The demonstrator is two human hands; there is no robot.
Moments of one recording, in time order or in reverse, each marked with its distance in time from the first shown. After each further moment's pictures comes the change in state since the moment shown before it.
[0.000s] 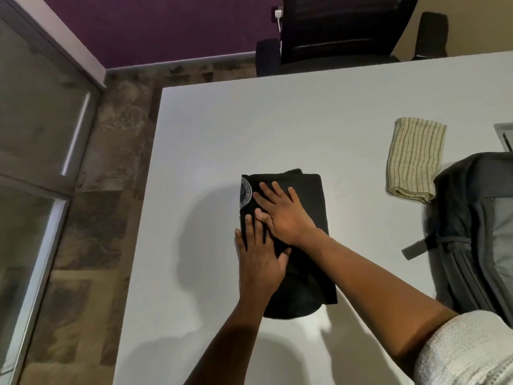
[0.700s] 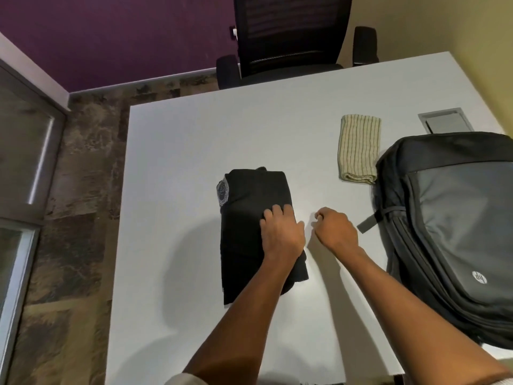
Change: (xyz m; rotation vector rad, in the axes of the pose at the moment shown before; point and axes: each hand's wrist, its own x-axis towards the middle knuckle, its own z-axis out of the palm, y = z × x) left_hand 0.008 0.114 -0.072 -0.164 -0.128 0.059; right_hand -0.150 0.060 -0.027 0.335 0.159 0.854
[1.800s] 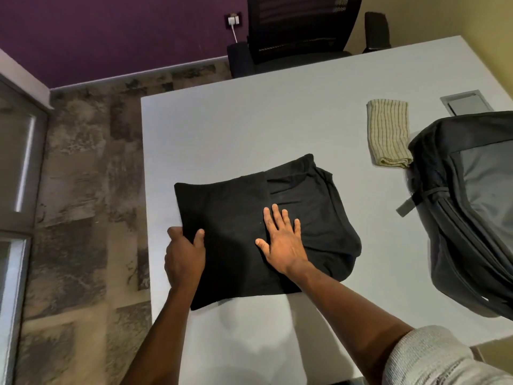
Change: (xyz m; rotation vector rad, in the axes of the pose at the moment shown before) left_hand -0.028 -0.292 -0.065 -0.404 0.161 -0.512; right_hand -0.055 -0.142 0.168 -0.155 -0.070 -0.372
